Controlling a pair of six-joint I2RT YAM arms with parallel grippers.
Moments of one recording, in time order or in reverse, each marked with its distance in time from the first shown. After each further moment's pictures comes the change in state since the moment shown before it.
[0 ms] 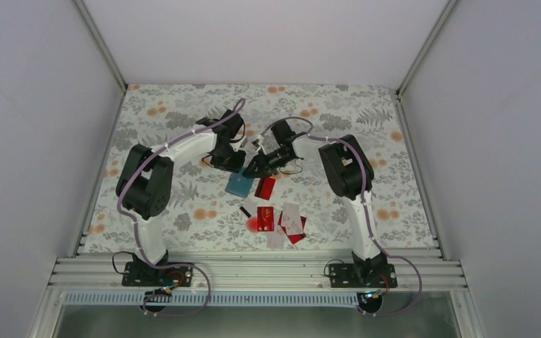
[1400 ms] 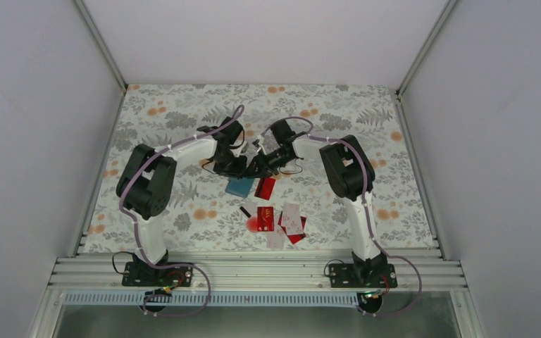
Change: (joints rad) left arm -0.006 0.003 -0.109 0.142 0.104 -0.047; right arm 0.003 -0.018 -0.008 -0.011 0.054 0.032
